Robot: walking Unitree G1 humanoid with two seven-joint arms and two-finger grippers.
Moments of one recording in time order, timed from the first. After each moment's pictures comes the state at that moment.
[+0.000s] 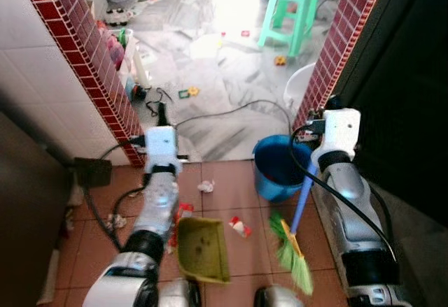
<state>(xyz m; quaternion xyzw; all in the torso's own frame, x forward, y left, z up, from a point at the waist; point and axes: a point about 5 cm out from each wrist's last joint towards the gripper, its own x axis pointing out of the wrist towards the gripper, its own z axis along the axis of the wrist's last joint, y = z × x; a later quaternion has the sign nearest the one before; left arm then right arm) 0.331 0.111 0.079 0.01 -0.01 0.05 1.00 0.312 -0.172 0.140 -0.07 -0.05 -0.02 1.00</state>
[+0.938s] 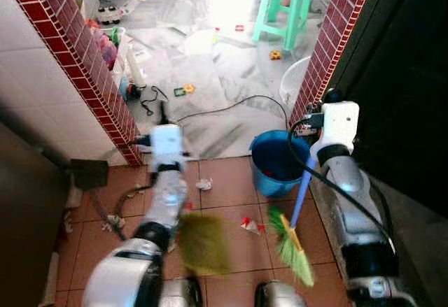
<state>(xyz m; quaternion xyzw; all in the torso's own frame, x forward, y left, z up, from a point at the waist) 0.335 0.121 0.082 0.06 -0.05 0.12 0.99 0.323 -0.168 0.149 -0.08 -0.06 0.01 1.00</state>
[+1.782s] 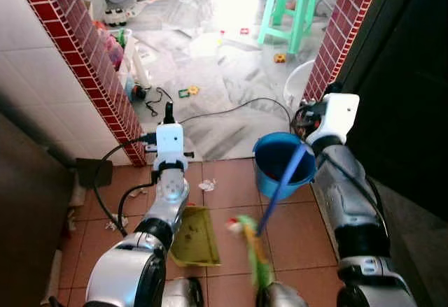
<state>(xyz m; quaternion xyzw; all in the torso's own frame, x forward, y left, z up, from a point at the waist) 0.339 0.104 0.078 0.04 -0.01 0.08 1.00 0.342 -0.165 0.150 0.05 -0.02 0.02 1.00</state>
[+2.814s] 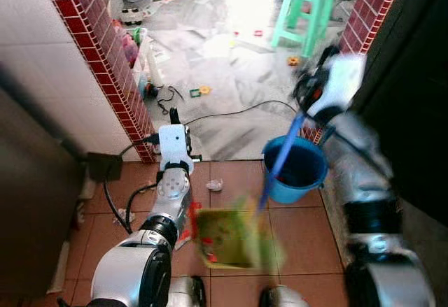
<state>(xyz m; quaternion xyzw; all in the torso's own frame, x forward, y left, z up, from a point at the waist) 0.340 0.094 0.069 -0.04 0.04 0.02 1.00 0.354 -0.159 0.221 -0.01 -0.12 0.11 0.99</state>
